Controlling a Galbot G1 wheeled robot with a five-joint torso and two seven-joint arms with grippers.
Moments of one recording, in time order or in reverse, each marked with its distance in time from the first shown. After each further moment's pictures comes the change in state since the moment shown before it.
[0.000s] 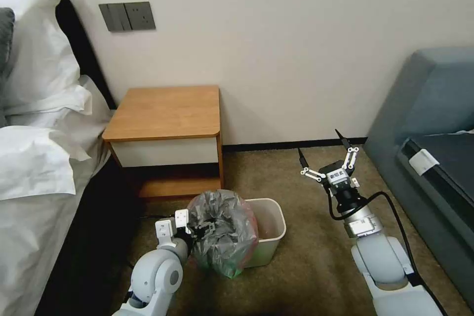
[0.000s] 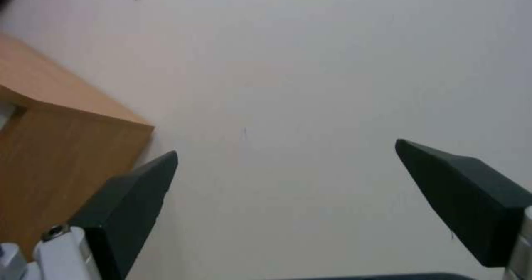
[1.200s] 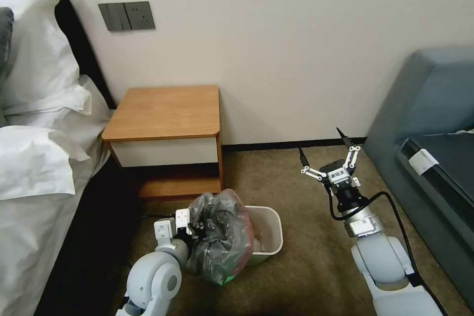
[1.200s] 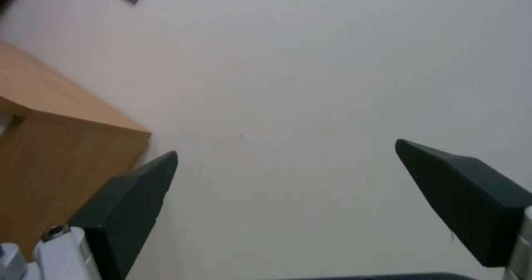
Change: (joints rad) left arm 0.044 -0.008 0.003 -0.138 0.000 0.006 -0.003; right arm -0.009 0.006 0.002 0.020 -0.005 0.004 0.005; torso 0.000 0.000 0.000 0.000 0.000
